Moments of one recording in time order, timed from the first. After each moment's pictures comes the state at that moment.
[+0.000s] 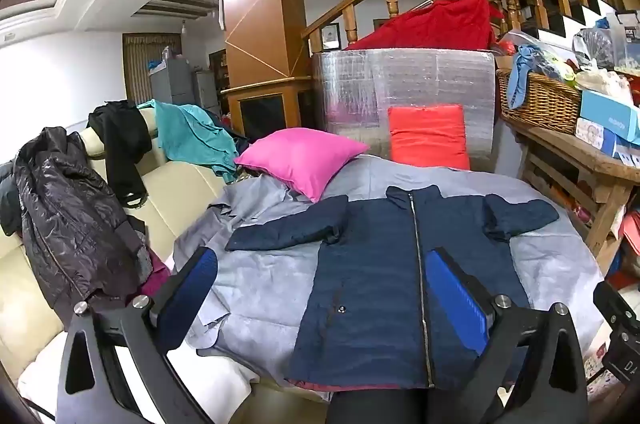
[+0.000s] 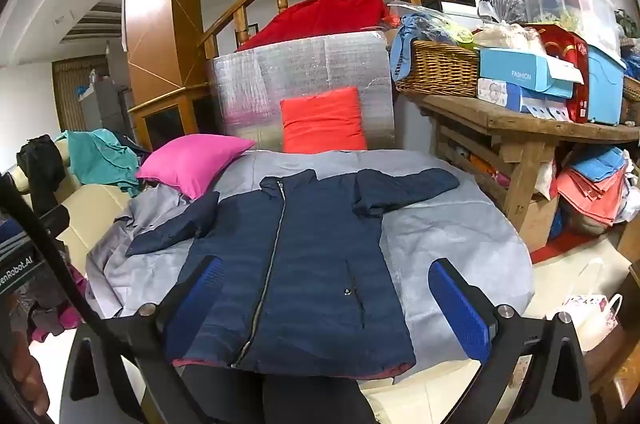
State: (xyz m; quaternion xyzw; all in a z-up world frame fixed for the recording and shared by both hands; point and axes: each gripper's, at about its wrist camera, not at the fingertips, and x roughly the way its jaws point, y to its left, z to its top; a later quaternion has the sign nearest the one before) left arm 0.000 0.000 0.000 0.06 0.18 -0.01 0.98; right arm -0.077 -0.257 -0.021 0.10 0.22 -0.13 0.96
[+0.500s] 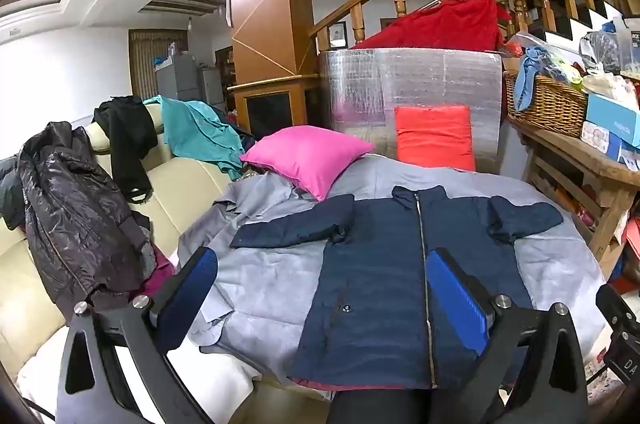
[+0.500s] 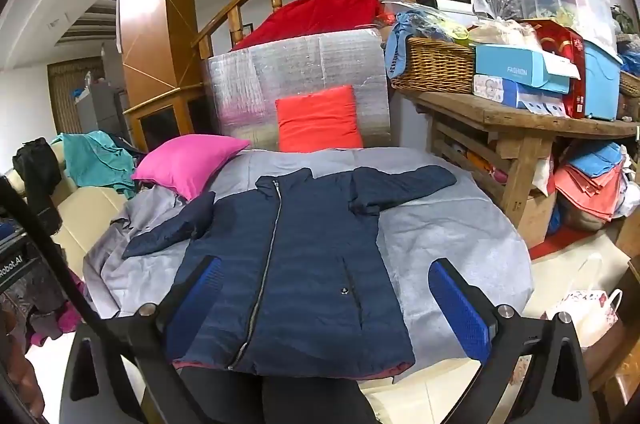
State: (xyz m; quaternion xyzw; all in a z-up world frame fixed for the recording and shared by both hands) left arm 0.002 0.006 0.000 0.04 0.19 0.00 0.98; right arm -0.074 -0.259 -0.024 0.11 0.23 -0.14 0.96
